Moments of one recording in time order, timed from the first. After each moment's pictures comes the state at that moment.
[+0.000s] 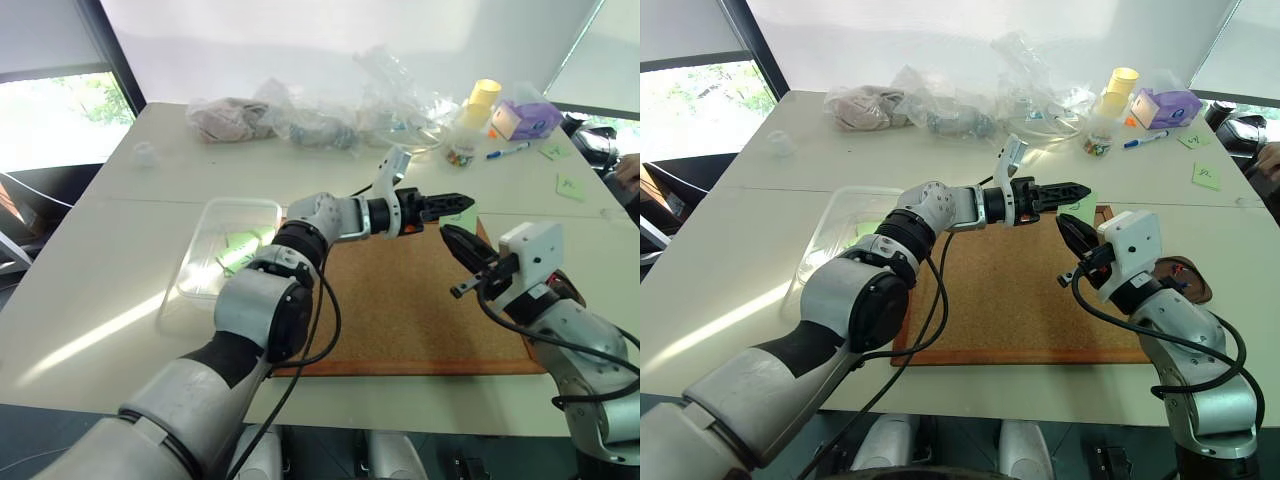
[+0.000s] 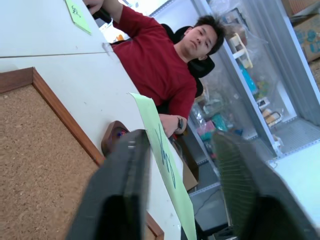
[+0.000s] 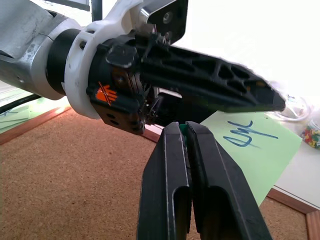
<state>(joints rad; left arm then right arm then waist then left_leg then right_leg) -1.39 -0.18 0.27 1.22 -0.50 0.72 -0.78 0.02 -0.54 -0.25 -0.64 0.42 0.46 0.42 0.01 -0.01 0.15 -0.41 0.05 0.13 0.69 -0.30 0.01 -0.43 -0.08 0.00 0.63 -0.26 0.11</state>
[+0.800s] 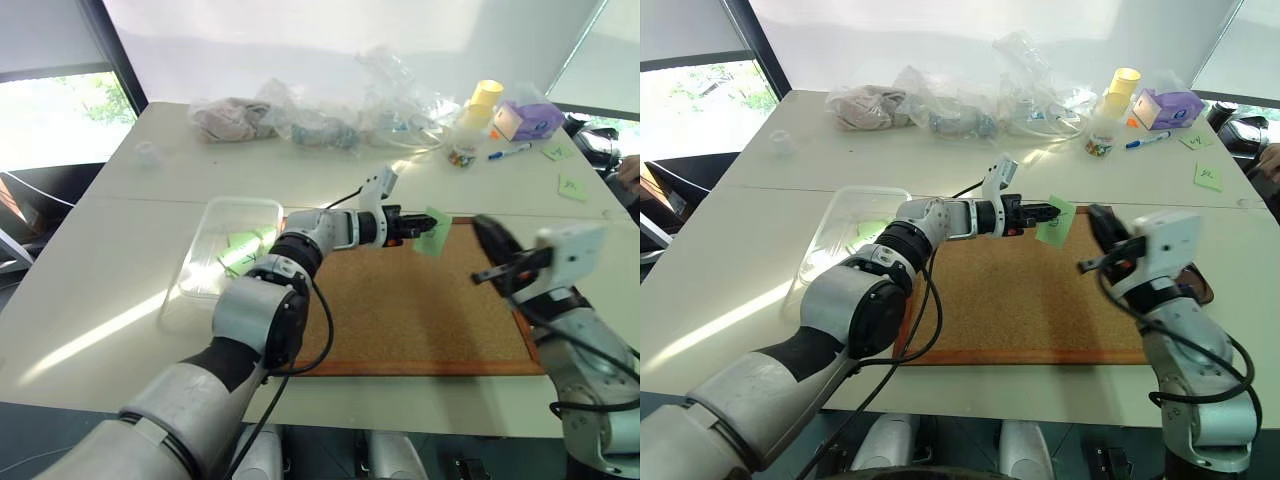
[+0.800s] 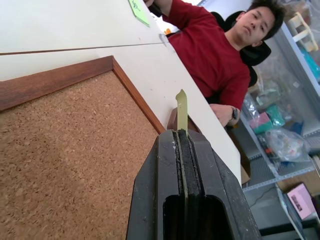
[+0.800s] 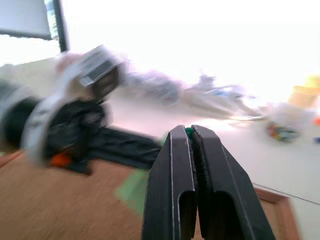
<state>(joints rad) -1.31 -0.16 0.20 1.19 -0.35 0.63 -0.78 0.02 -0.40 -0.45 -0.61 0.49 0.49 0.24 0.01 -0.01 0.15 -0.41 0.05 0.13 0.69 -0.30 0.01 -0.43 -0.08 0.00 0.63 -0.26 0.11</state>
